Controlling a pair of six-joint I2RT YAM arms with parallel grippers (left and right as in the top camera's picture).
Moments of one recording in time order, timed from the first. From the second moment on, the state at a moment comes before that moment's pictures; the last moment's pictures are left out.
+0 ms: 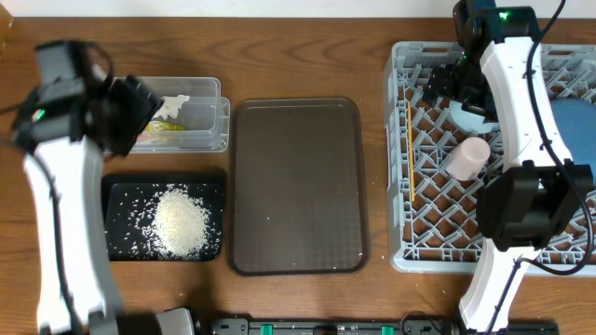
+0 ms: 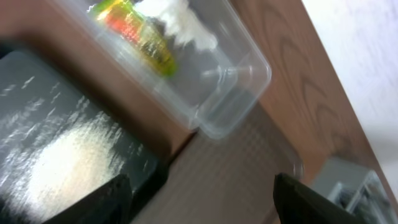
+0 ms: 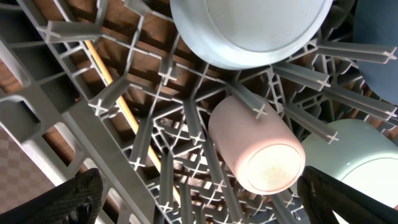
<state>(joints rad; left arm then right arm) 0.27 1.43 1.52 -1.15 0.23 -0.67 0.06 2.14 2.14 -1.53 0.15 0.49</state>
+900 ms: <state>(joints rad) 0.29 0.55 1.26 -1.69 0.24 -0.56 0.06 2.14 2.14 -1.53 0.15 0.49</state>
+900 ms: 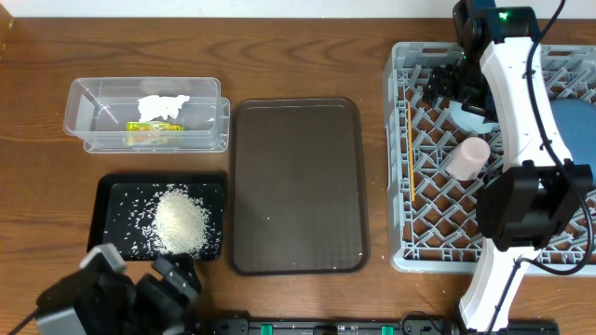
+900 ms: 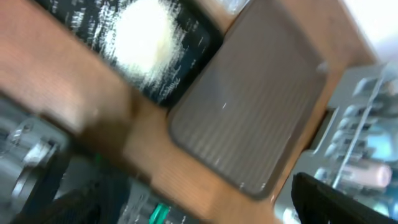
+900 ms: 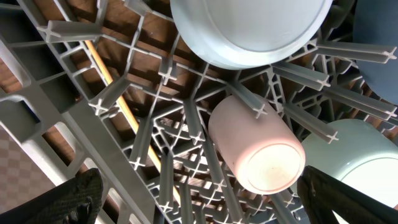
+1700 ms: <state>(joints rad) -0.07 0.09 0.51 -0.73 0.24 -0.15 0.06 2.14 2.14 -1.53 0.15 0.49</state>
